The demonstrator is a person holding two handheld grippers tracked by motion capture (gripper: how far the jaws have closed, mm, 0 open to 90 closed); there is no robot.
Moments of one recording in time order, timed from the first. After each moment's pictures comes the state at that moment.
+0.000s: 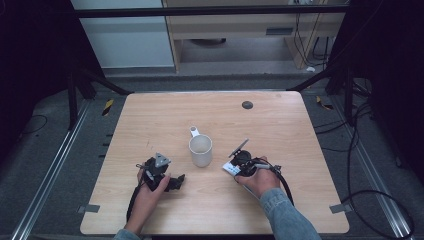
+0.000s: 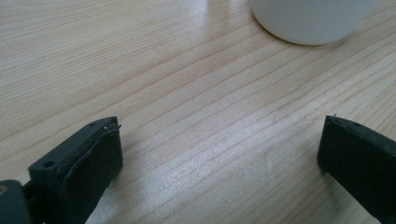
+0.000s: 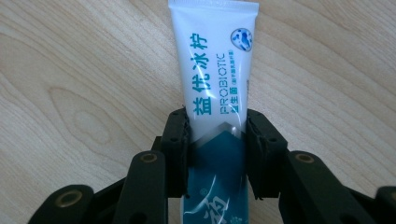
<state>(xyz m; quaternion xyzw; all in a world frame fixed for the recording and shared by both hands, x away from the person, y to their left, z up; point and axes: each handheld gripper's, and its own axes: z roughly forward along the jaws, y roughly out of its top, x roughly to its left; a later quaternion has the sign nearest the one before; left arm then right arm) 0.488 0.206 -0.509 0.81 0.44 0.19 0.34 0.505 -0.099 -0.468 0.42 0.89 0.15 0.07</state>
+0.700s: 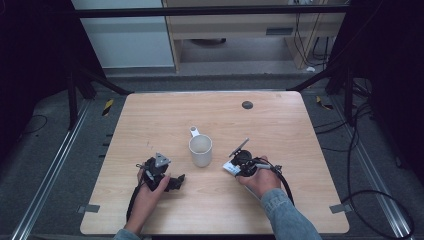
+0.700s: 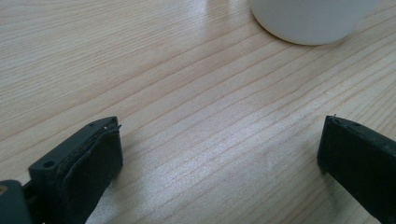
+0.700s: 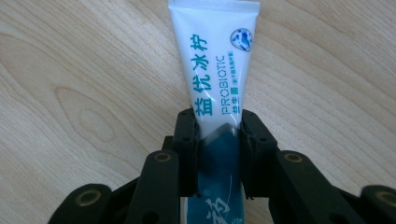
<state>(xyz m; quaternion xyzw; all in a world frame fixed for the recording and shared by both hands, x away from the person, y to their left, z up) 0.488 0.206 -0.509 0.81 0.43 0.19 0.34 0.503 -0.099 -0.464 0.42 0.89 0.15 0.07</state>
